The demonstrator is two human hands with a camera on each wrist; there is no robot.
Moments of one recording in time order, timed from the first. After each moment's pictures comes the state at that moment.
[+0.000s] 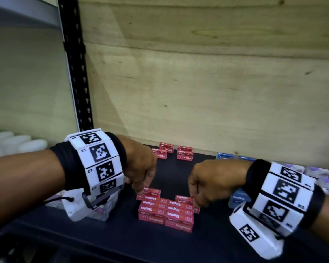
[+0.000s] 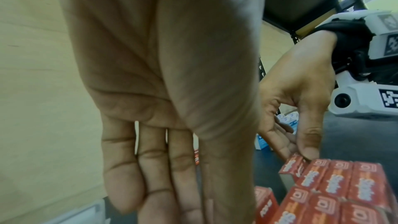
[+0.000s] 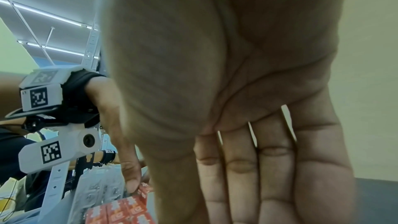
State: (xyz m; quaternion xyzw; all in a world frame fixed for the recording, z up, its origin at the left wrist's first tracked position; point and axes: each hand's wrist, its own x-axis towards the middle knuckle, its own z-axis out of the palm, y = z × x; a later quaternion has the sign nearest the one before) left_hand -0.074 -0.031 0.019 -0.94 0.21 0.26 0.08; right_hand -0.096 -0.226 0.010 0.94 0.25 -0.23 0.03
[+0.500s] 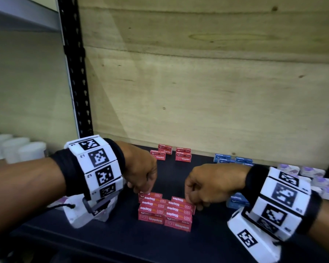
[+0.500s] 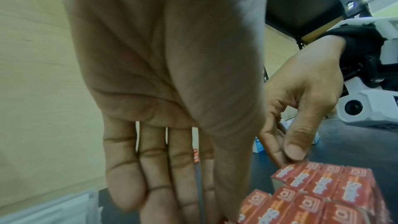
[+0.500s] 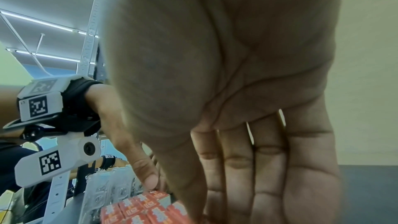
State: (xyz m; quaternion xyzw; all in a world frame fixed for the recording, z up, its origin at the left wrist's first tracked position) left_hand -0.081 -0.033 0.017 -0.94 0.21 0.26 0.03; right_hand -0.105 -0.226 0.007 0.94 0.24 -0.24 -0.03
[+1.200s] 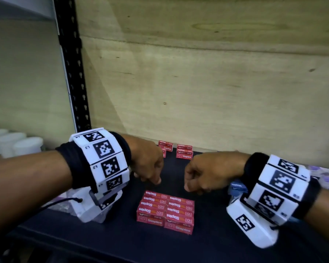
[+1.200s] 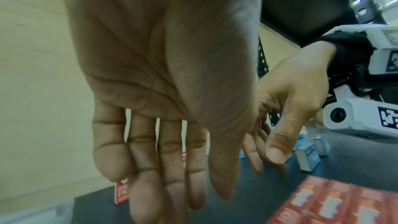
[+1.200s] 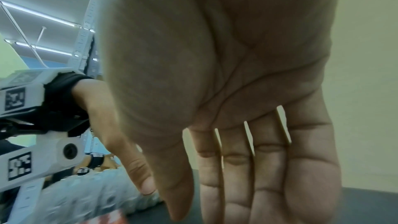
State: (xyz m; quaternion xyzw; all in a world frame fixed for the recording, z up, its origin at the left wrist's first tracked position) left_hand -0.066 -0.044 0.017 -0.96 0.19 0.21 0.04; right_hand -0.081 -0.224 0.014 0.95 0.23 -0.22 0.00
